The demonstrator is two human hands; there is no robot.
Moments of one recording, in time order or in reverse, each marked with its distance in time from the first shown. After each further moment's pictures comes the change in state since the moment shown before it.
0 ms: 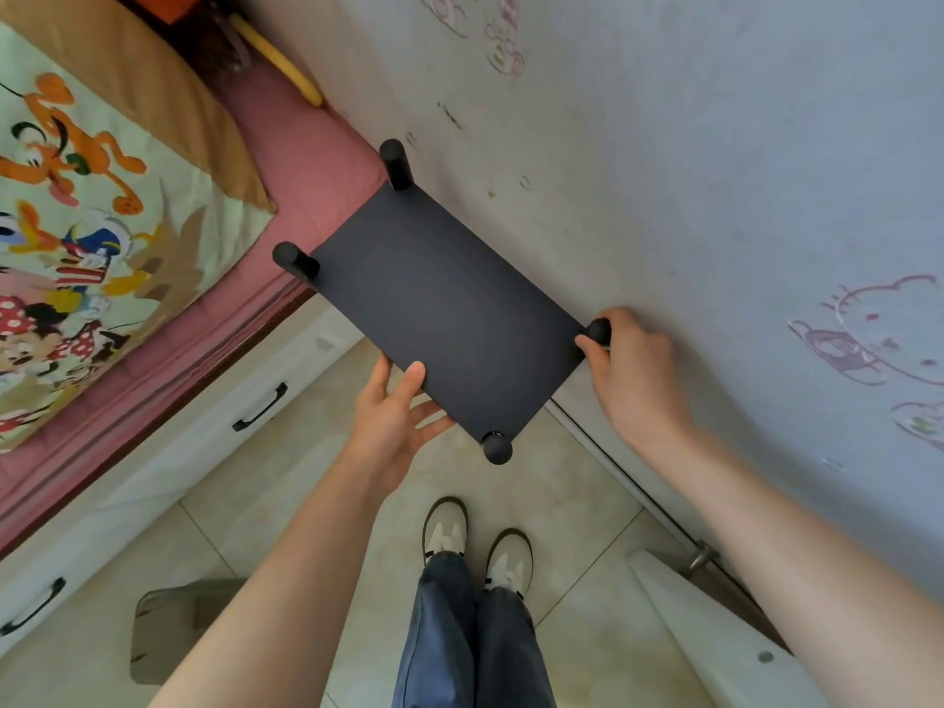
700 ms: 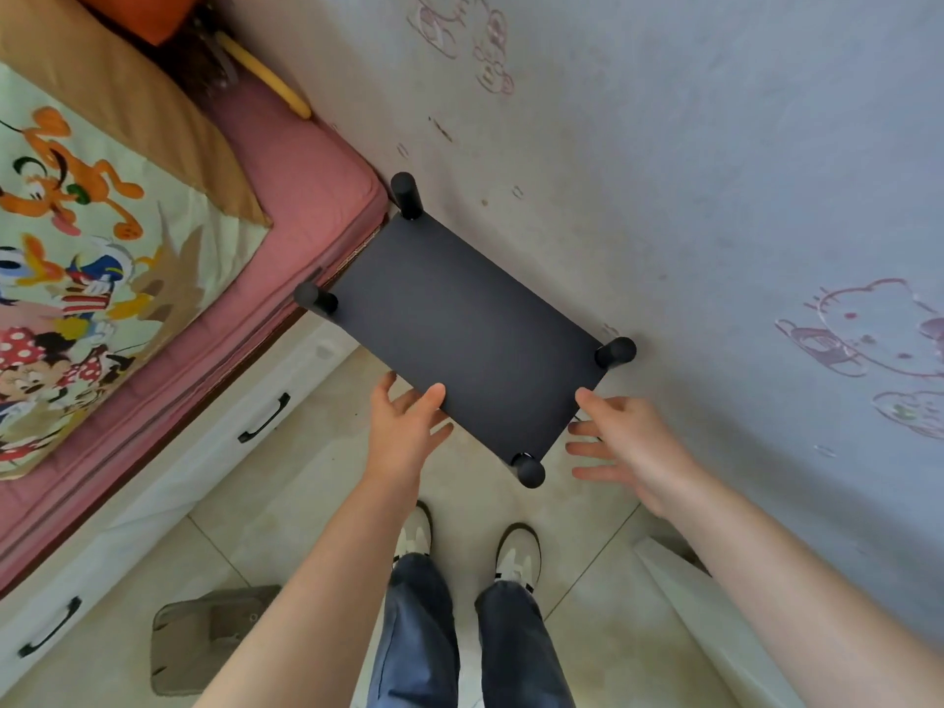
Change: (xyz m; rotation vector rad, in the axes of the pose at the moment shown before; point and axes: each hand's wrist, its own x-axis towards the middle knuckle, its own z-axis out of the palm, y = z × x) left_hand -0.009 -0.004 0.009 0.122 0.185 0.015; right_hand -0.043 0.002 0.005 0.619 -0.335 0.783
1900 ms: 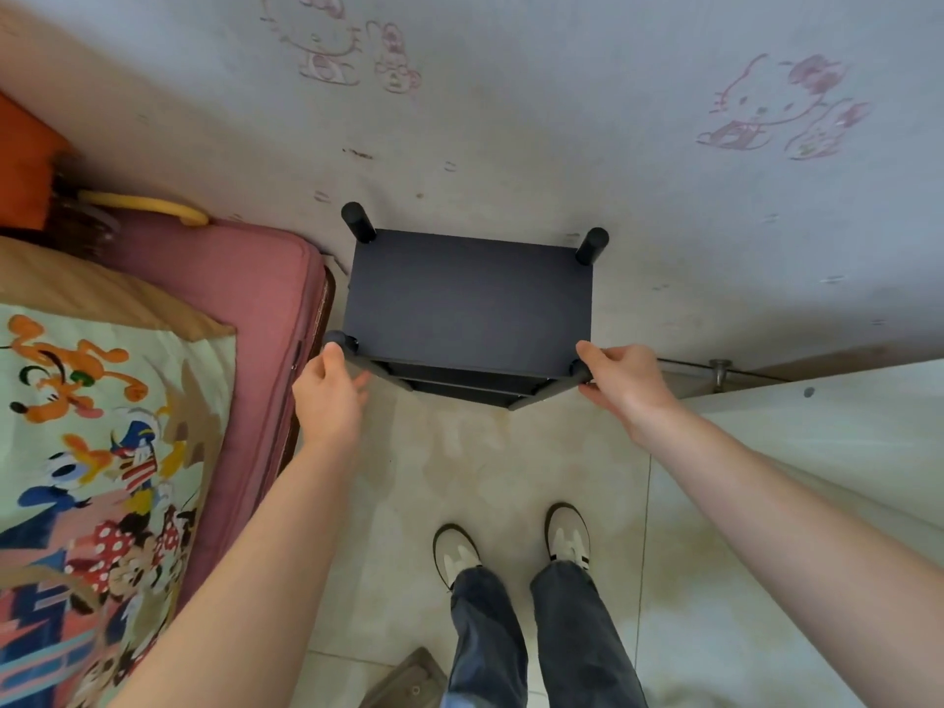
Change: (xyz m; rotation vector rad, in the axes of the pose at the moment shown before) left_hand 0.071 0.104 -0.089 0.412 -0.153 0.258; right_hand -0.037 0.043 0.102 0.511 0.485 -0.046
